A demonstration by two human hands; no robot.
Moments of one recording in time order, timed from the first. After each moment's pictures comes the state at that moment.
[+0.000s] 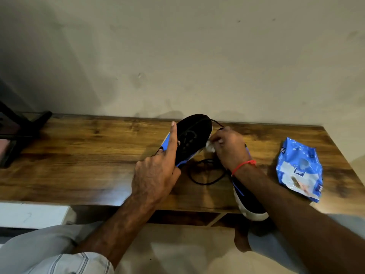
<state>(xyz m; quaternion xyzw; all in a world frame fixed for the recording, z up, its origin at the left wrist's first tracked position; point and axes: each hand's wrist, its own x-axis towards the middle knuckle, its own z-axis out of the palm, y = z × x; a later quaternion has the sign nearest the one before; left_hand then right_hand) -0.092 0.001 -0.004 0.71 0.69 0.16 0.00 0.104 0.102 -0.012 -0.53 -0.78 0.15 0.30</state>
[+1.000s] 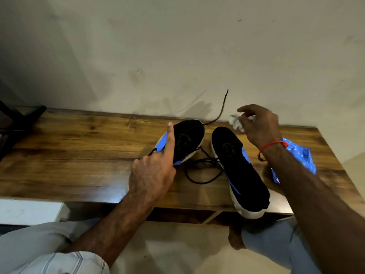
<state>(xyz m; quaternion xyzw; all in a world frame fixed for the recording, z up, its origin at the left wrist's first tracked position) -0.087 0.000 -0.004 0.70 0.71 0.10 0.00 0.165 0.144 0.026 -0.62 -0.71 0.09 0.34</state>
